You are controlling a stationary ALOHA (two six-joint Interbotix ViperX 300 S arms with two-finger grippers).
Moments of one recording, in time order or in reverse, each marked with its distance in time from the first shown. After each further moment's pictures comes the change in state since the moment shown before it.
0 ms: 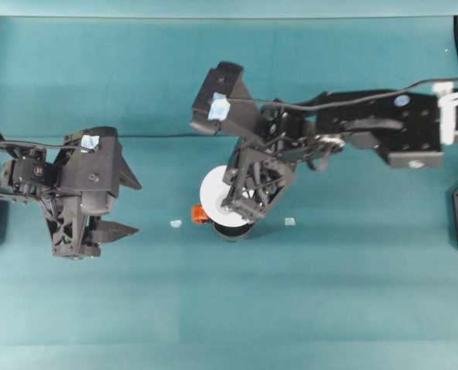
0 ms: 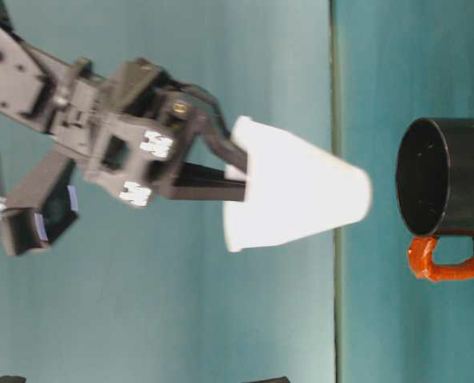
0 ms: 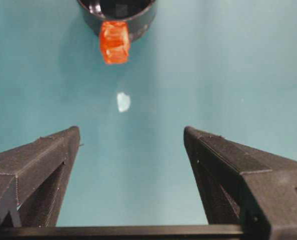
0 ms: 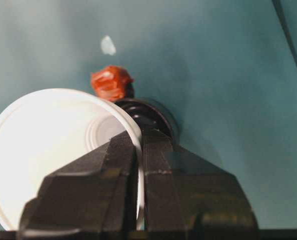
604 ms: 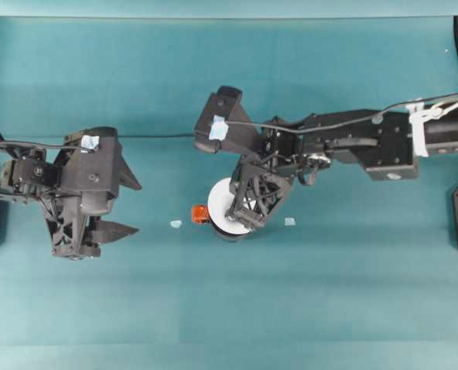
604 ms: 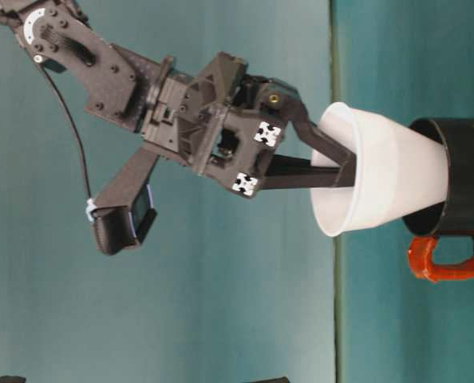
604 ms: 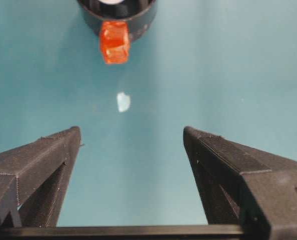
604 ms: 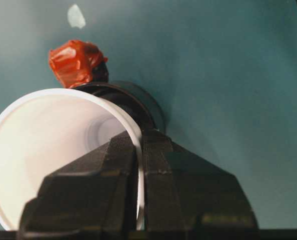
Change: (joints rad) left arm -0.002 0.000 0.000 0.000 0.000 -0.002; right arm 0.000 0.061 0.081 -0.002 -0.092 -0.002
